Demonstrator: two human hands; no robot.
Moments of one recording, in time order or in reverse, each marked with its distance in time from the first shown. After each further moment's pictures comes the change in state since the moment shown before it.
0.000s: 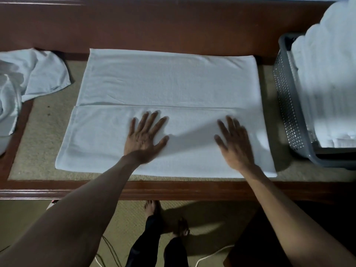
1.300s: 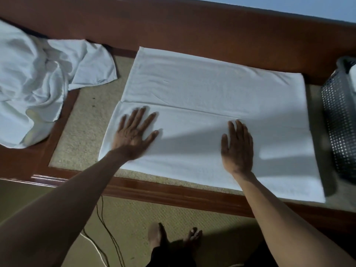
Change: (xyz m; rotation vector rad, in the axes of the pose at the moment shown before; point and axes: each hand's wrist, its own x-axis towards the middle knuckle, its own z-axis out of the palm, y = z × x) left_hand -0.045 -0.156 -0.033 -0.029 -0.007 -0.171; right_hand 0.047 -0.143 0.027 0.079 0.165 0.172
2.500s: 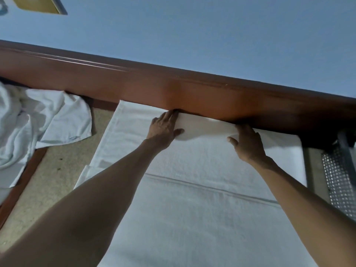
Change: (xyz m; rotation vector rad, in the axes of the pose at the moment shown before) left_hand 0.286 0.103 -0.032 -0.095 0.068 0.043; right_hand 0.291 0.061 -0.025 -0.047 -0.304 -0.068
